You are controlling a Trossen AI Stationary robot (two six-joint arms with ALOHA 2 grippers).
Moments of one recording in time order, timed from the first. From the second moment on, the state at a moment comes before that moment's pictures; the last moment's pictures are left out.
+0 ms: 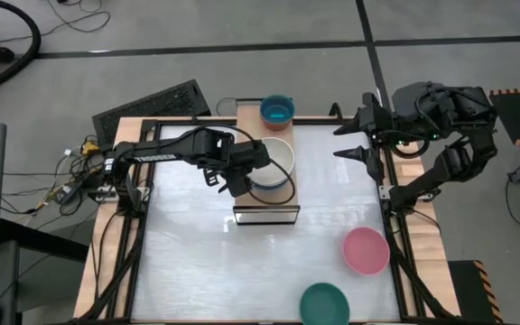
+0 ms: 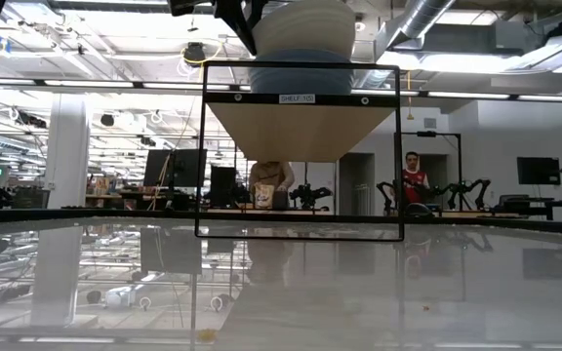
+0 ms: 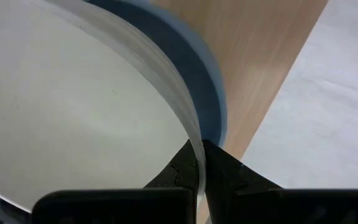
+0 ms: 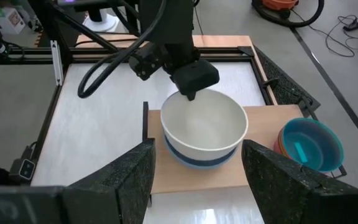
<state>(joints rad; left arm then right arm) 0.03 1.83 2.02 -1.36 -0.29 1.37 0.06 1.45 2.33 -1.46 0.14 0.03</state>
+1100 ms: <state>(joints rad) 0.04 1.83 2.02 -1.37 -0.27 1.49 0.06 1.45 2.33 -1.46 0.14 0.03</state>
